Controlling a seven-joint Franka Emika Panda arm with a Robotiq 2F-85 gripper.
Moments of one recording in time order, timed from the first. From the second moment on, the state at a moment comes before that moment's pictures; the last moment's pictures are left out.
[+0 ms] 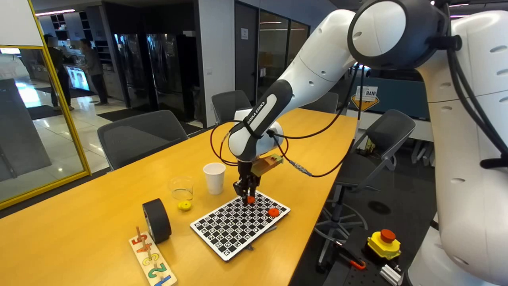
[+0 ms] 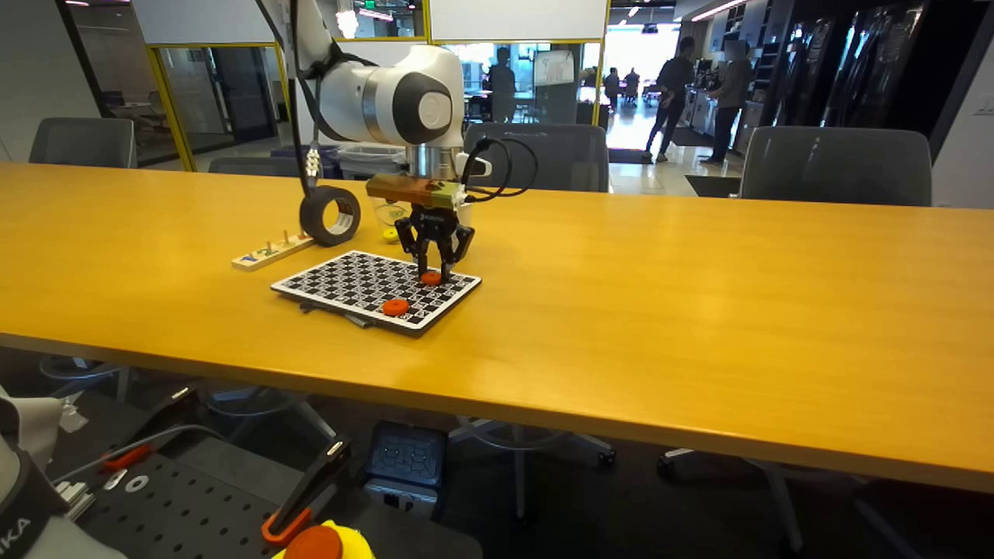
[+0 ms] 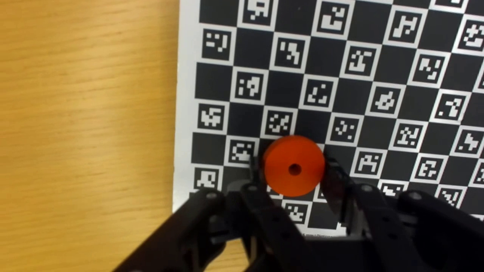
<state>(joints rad) -0.07 0.41 0.02 -2.13 0.00 2.47 -0.12</state>
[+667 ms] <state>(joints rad) -0.07 0.33 0.02 -2.10 0.00 2.48 -0.12</state>
